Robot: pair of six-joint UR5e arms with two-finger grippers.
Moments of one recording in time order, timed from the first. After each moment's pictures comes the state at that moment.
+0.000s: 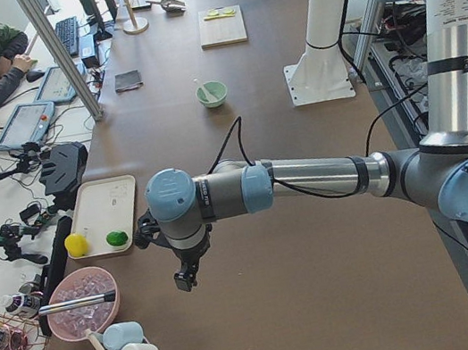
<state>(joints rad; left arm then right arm) -1.71 -1.61 -1.64 -1.41 -2.35 0.49 1.63 -1.69 1.80 -1.56 2.35 -0.16</state>
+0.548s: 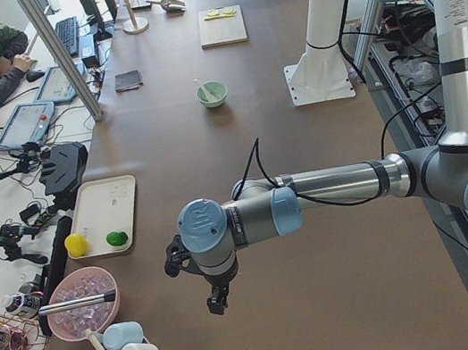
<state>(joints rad) -1.71 -1.51 -1.64 -1.44 -2.34 0.49 1.69 -1.82 1.76 -1.55 2.35 -0.19</state>
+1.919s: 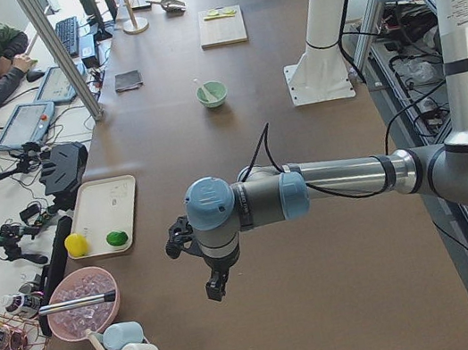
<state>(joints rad) -1.71 -1.49 -1.73 -1.44 -2.33 0.50 1.52 -1.82 1.92 -1.51 2.34 -0.07</state>
